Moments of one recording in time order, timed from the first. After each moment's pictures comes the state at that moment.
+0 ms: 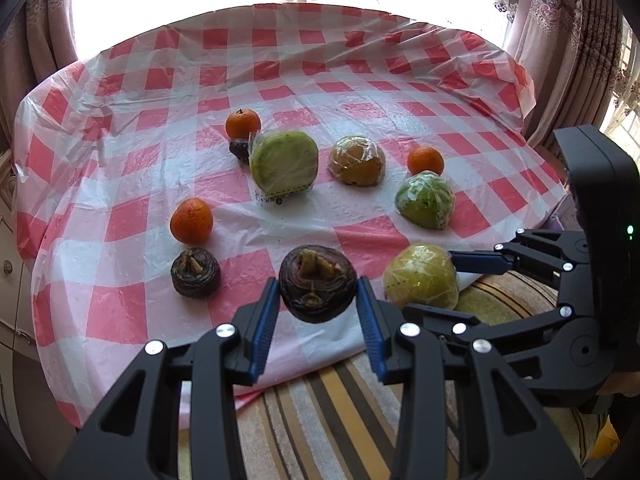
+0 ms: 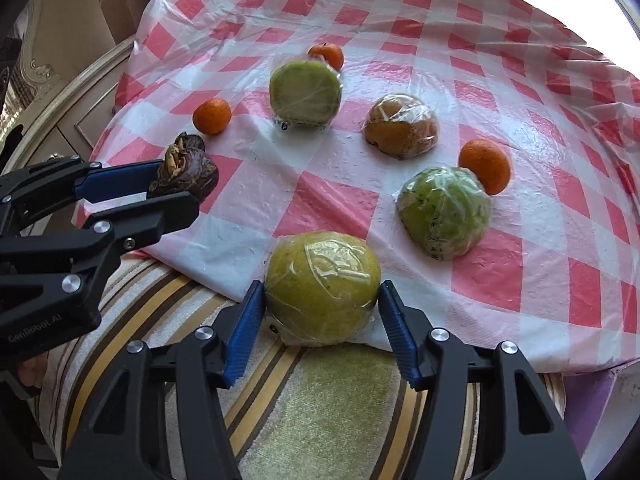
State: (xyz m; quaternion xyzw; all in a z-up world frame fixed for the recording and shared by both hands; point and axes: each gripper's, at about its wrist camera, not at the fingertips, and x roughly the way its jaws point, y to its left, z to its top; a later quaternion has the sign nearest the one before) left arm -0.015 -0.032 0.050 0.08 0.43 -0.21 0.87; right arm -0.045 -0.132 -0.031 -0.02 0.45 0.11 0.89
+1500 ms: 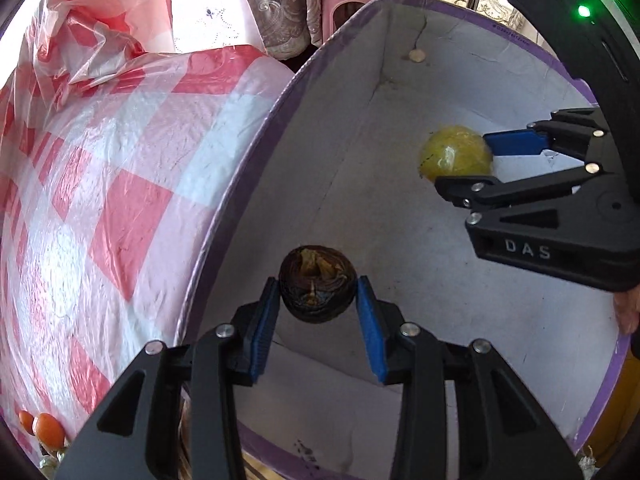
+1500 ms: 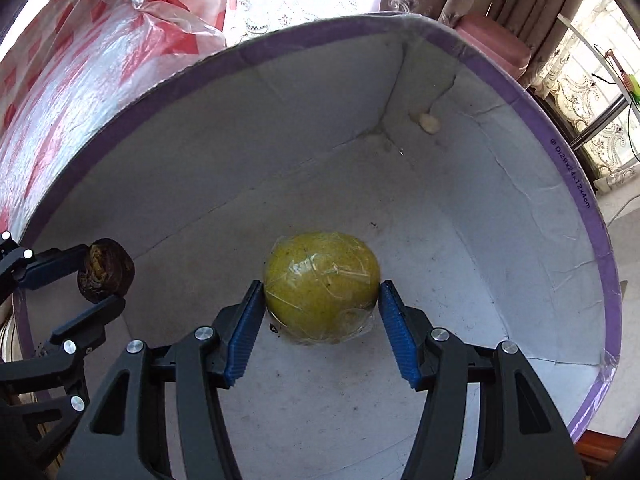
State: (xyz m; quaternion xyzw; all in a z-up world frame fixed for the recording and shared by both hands) left arm -0.073 -0.498 -0.055 0.39 0.46 -0.44 0.67; right arm -0.181 -0.558 -0.133 0.21 0.53 -0.26 0.78
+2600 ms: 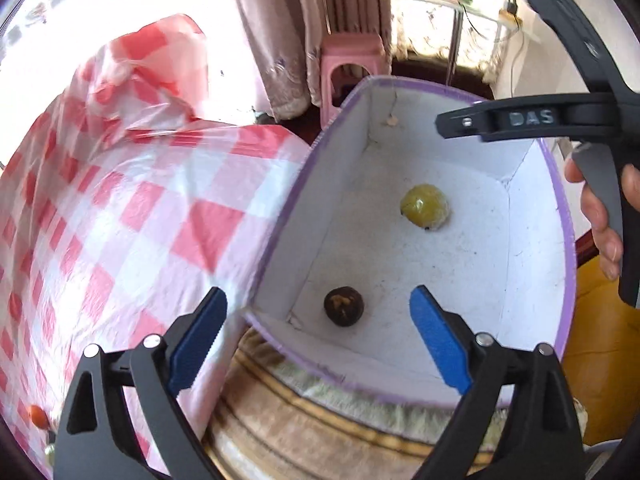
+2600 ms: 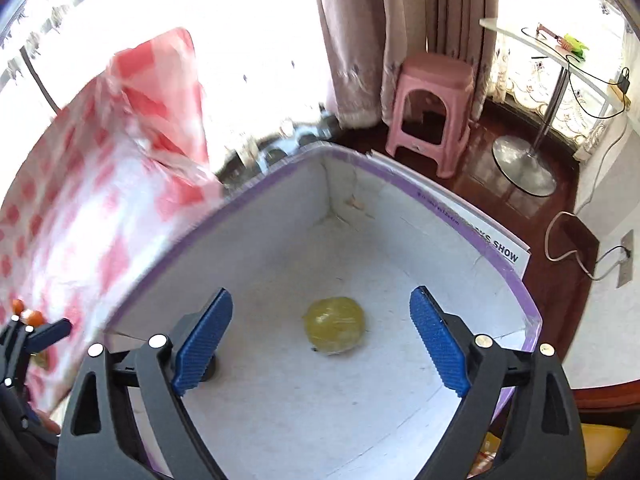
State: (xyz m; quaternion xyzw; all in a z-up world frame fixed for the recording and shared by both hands) left arm -0.081 -0.408 0.029 0.33 0.37 -0.48 0.72; right arm -0.263 -0.545 -0.031 0.30 0.34 -0.31 0.84
